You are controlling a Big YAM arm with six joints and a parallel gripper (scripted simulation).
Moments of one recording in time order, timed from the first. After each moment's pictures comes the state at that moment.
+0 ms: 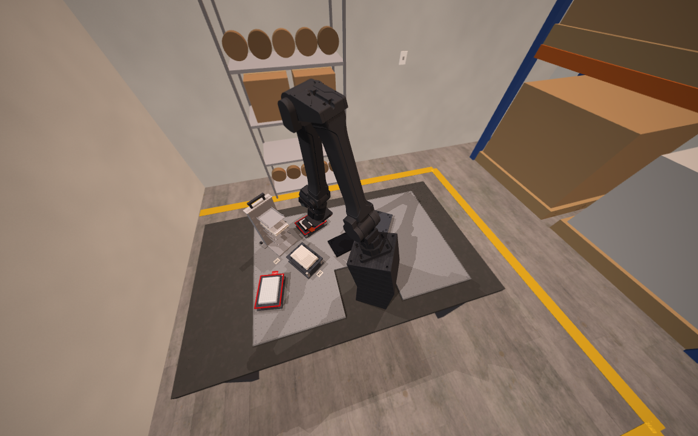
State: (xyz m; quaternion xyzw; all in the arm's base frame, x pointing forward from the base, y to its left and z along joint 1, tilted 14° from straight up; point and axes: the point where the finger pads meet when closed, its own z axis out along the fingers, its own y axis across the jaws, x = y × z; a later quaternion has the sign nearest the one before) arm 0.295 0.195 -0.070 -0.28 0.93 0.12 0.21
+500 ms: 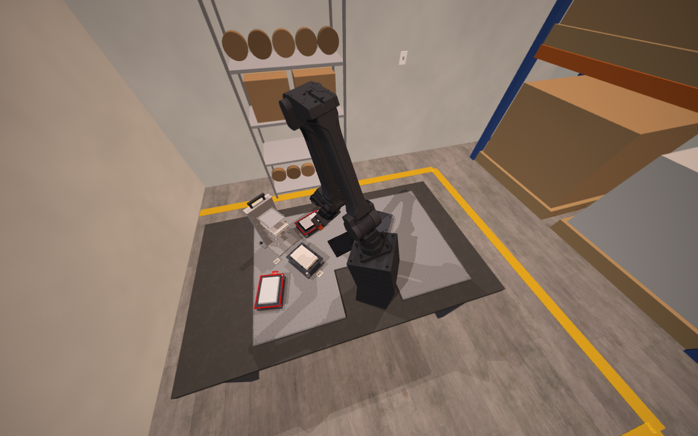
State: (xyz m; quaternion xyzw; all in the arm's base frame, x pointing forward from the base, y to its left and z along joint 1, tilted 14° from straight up) arm 0.310 0.161 -0.075 -0.27 0.90 0.15 0.31
